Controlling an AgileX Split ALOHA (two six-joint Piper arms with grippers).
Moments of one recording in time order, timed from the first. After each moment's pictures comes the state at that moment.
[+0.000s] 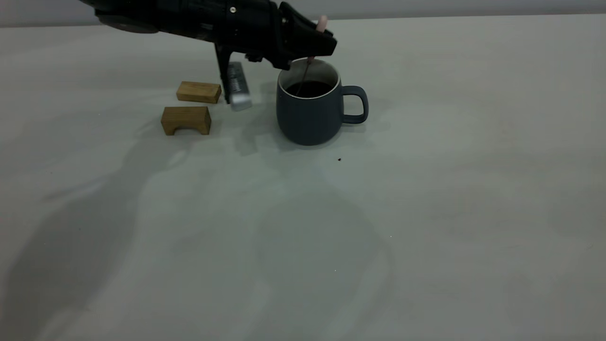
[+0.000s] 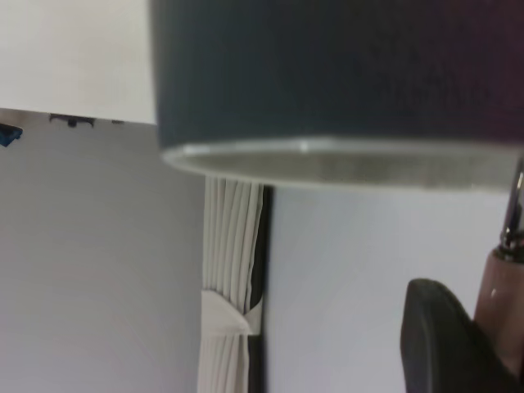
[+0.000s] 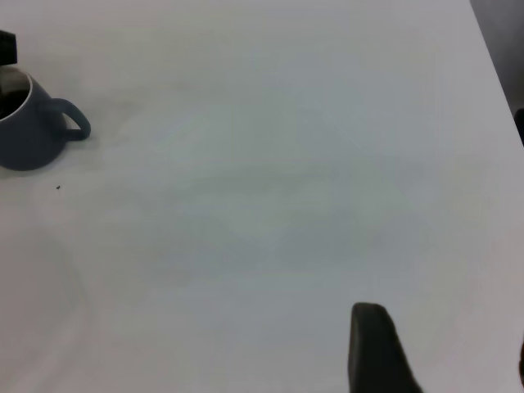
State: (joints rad) left arm -0.26 2.61 -1.72 -1.67 0.78 -0.85; right arm 0.10 0.02 -0.47 -0.09 1.13 0.15
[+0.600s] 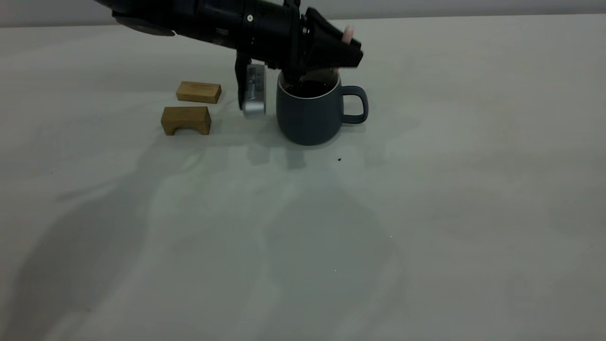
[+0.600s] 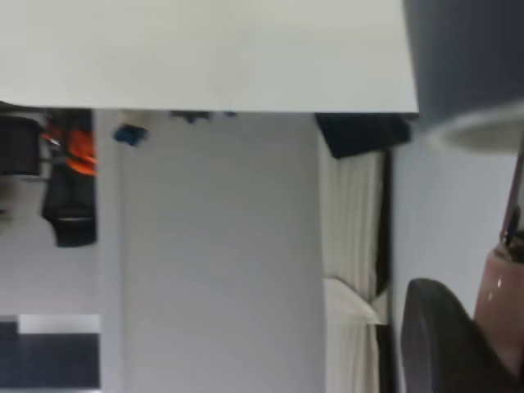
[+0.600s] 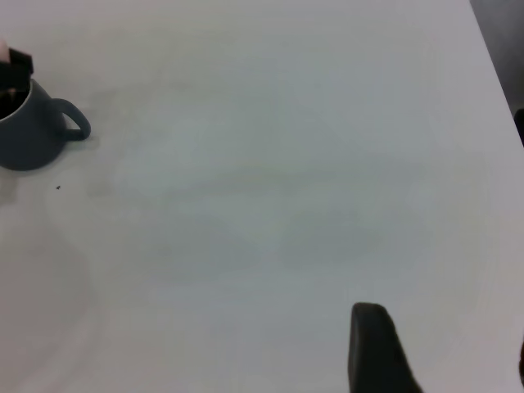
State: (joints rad) left arm -0.29 2.61 -1.72 -1.55 0.91 -0.80; right arm 0.10 0.02 -0.47 -0.09 1.13 0.15
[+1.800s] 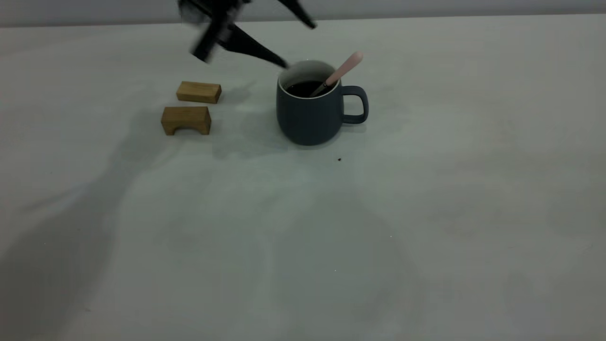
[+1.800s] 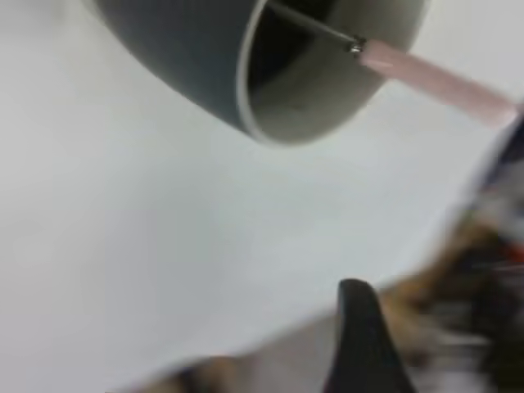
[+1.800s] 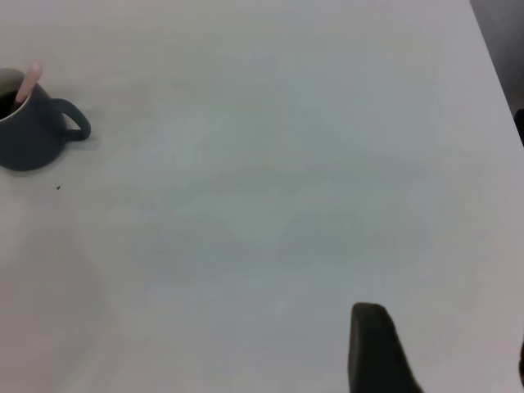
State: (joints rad) left arm -0.25 2.34 -1.72 -0.85 0.96 -0.07; right arm 0.10 0.02 -0.47 -0.09 1.13 0.15
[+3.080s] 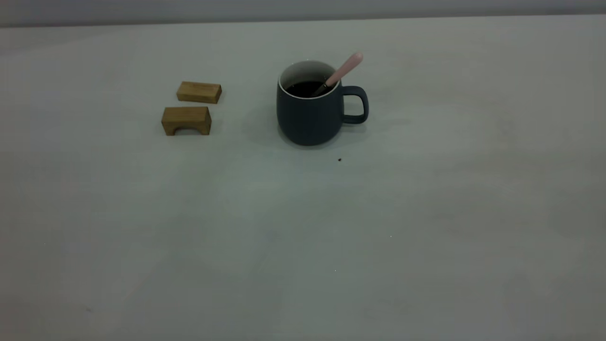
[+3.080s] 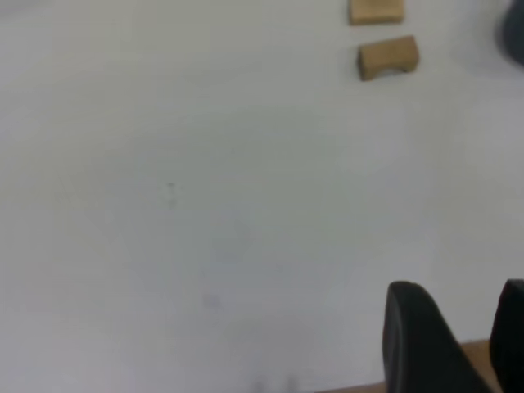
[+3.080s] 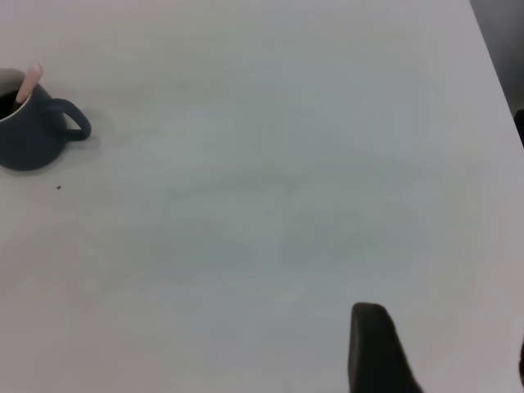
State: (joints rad) left arm -0.30 0.37 -0.63 0.21 1.02 -0.18; right arm 0.10 0.02 -0.47 -0.09 1.13 0.15
